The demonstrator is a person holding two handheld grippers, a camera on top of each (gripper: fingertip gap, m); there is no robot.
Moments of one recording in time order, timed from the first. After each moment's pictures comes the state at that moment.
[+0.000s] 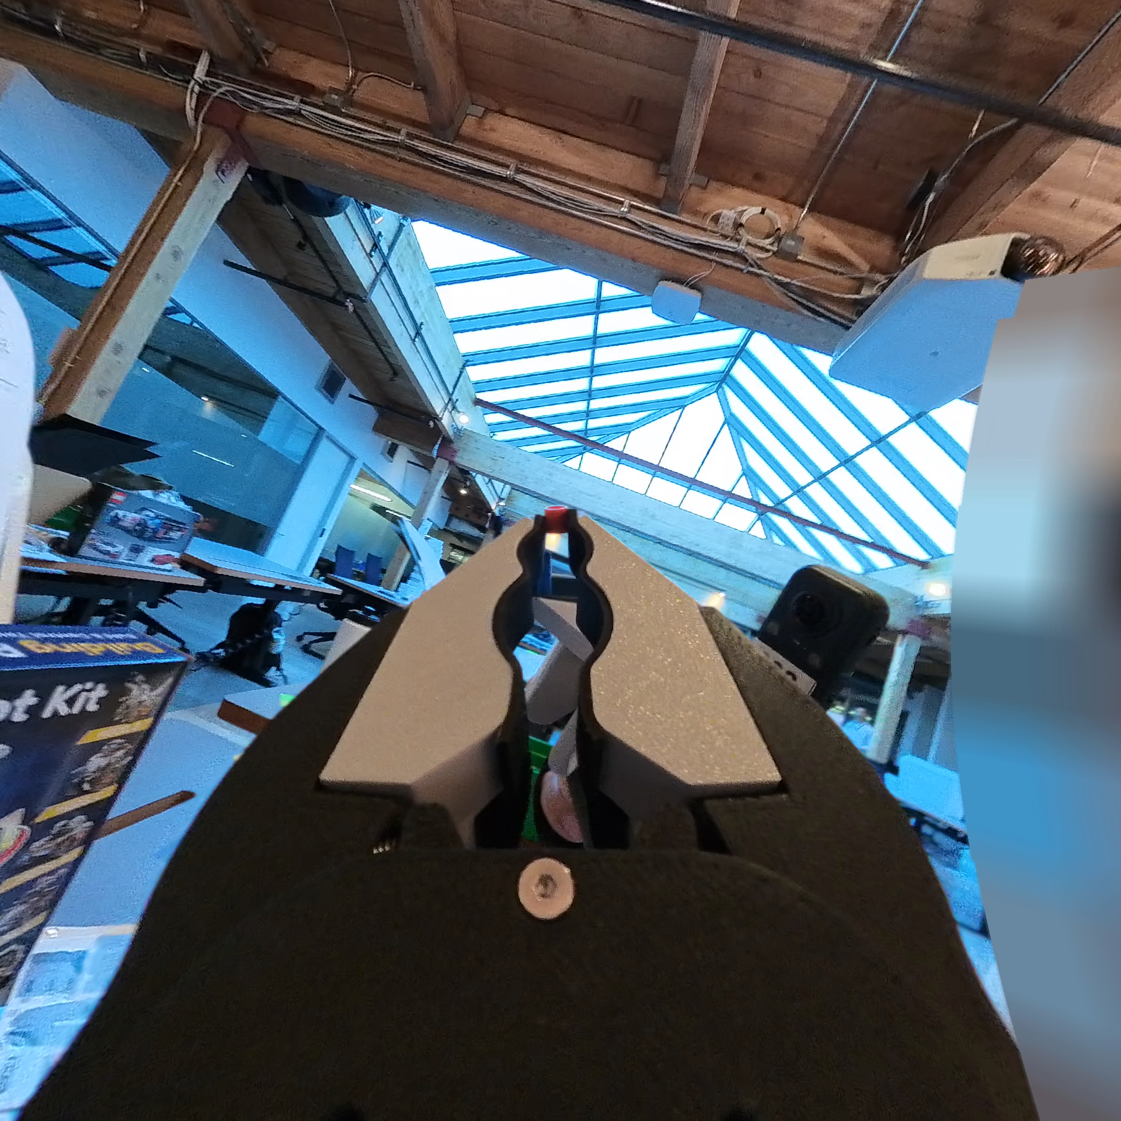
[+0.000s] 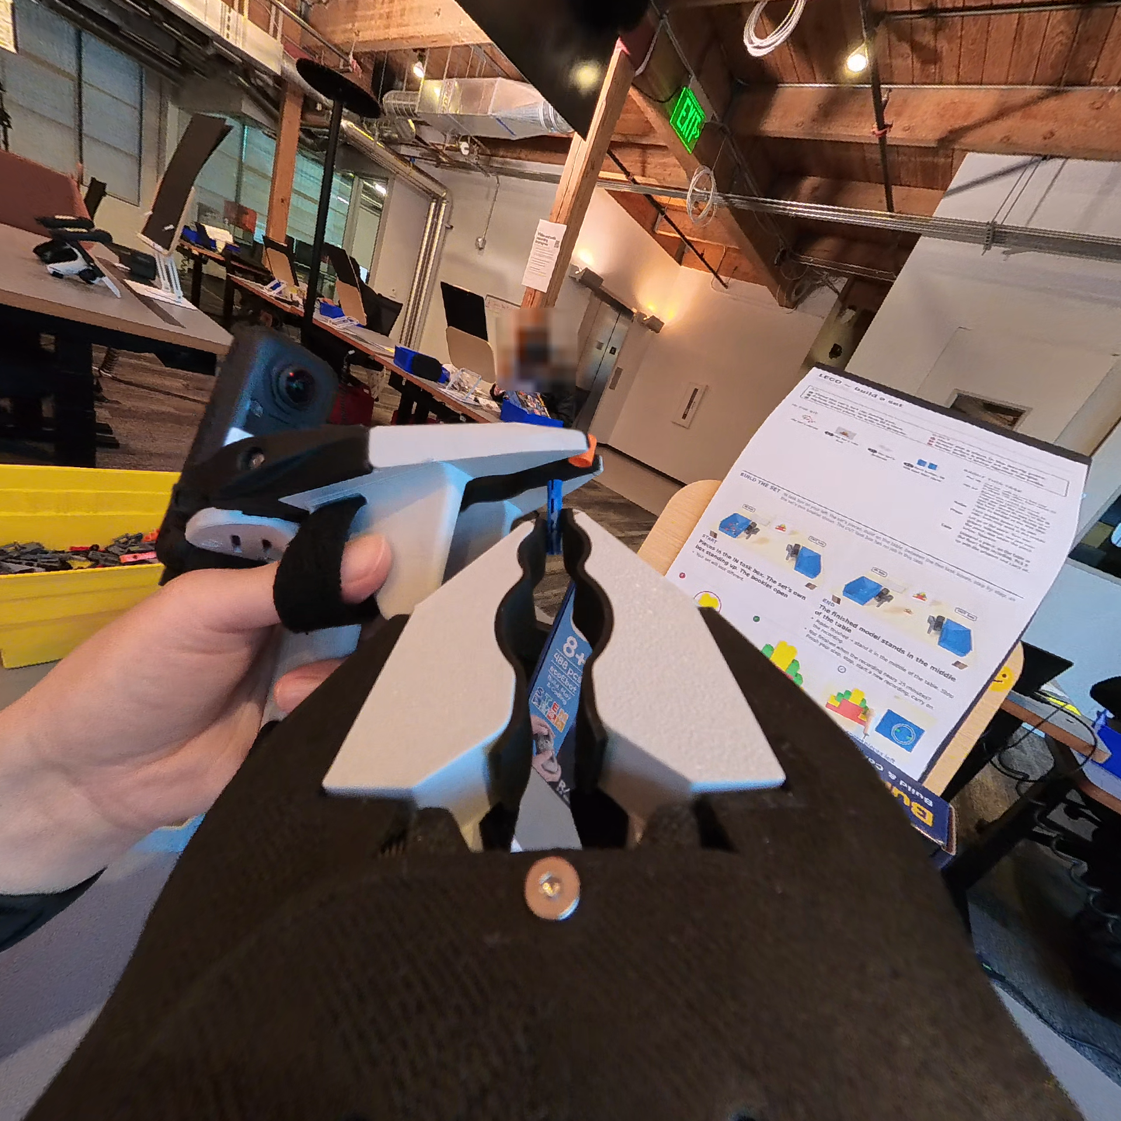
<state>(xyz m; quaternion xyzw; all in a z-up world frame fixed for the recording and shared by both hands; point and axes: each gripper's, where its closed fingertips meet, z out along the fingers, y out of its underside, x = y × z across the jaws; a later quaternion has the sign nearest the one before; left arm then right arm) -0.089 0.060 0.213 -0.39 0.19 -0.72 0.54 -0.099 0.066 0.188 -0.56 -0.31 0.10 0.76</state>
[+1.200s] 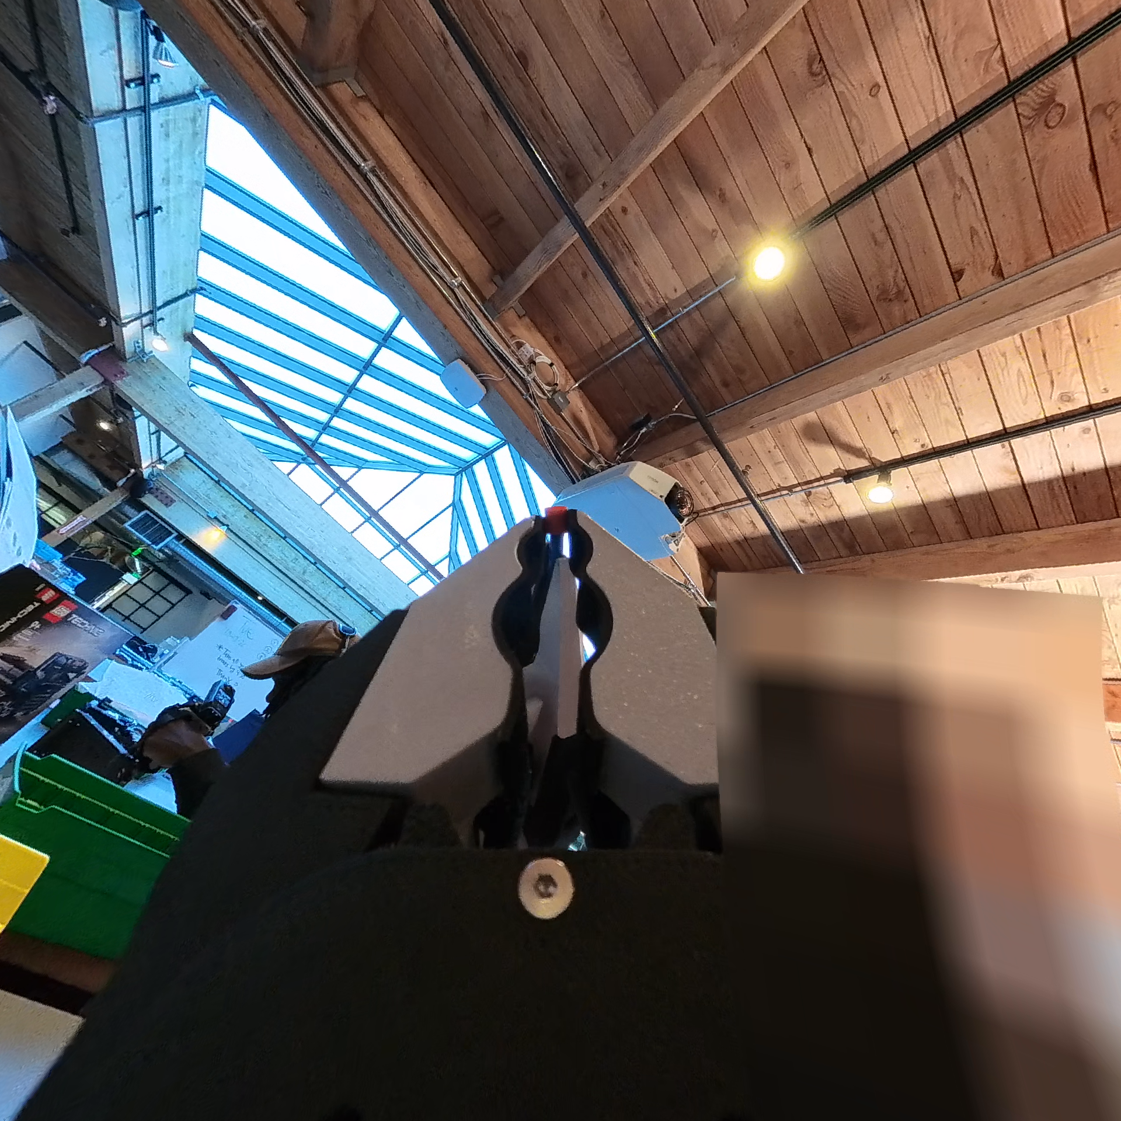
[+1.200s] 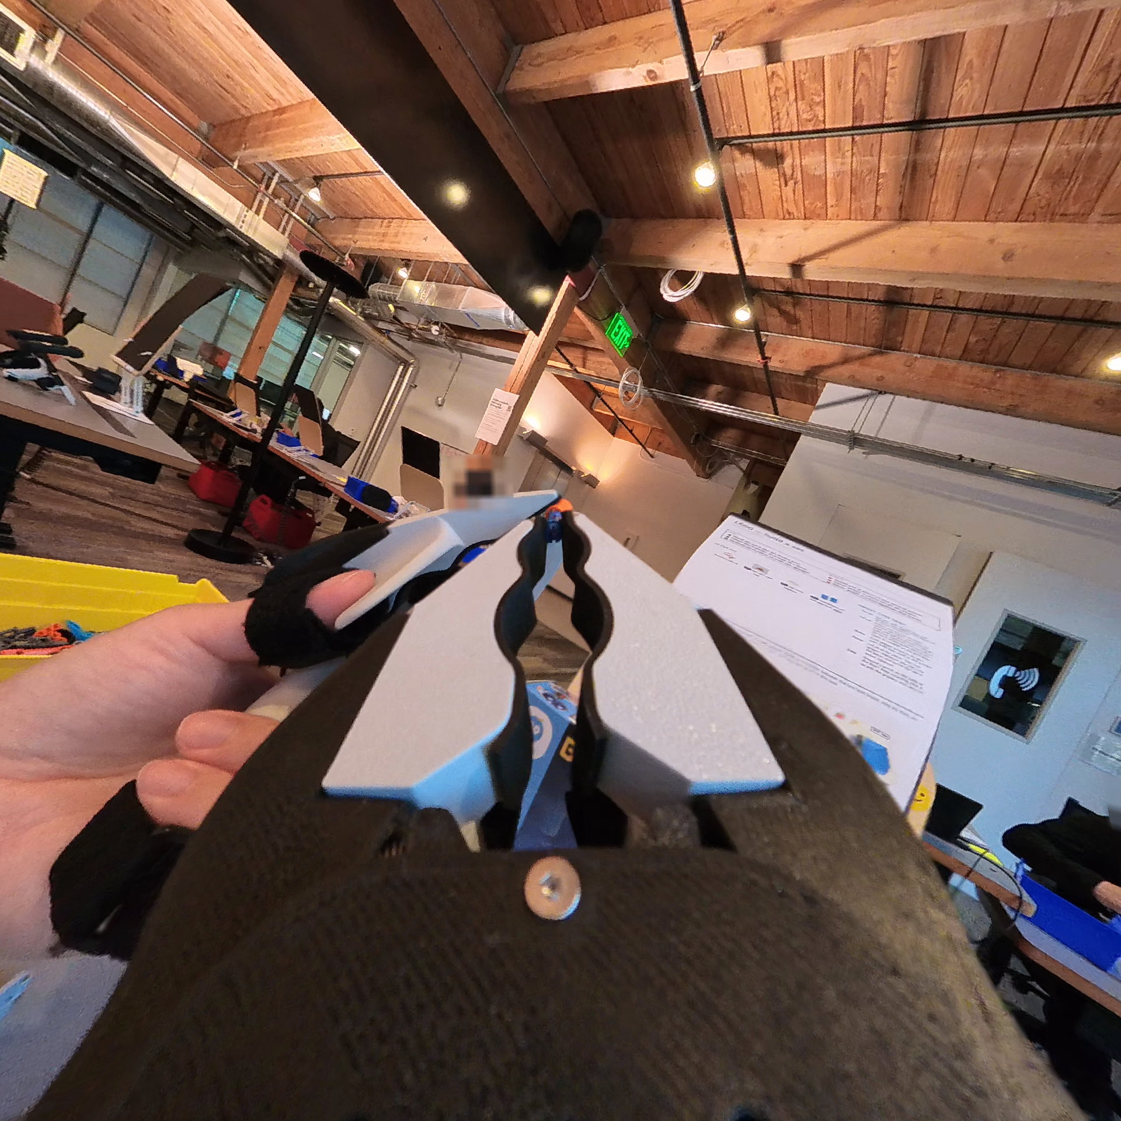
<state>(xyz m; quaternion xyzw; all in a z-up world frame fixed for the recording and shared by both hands) -0.090 0.054 0.219 -0.28 0.08 -0.92 0.26 -0.092 0.047 0.215 -0.43 -0.29 0.08 0.85</state>
